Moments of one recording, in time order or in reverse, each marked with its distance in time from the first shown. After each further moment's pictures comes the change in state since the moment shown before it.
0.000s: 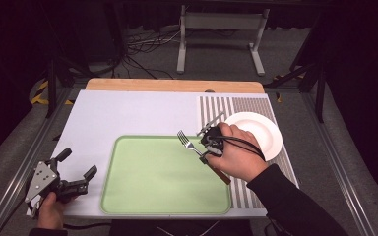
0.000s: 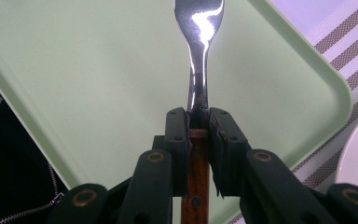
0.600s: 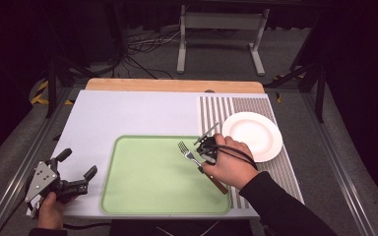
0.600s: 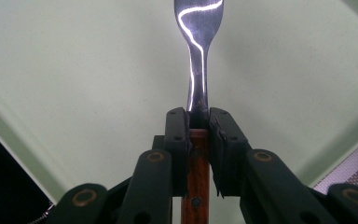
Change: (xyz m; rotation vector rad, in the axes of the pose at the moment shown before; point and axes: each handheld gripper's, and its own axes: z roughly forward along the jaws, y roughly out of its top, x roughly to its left) left arm 0.000 0.000 0.000 0.003 -0.003 -0.001; right arm 0.002 -0.013 0.043 0.084 0.003 0.087
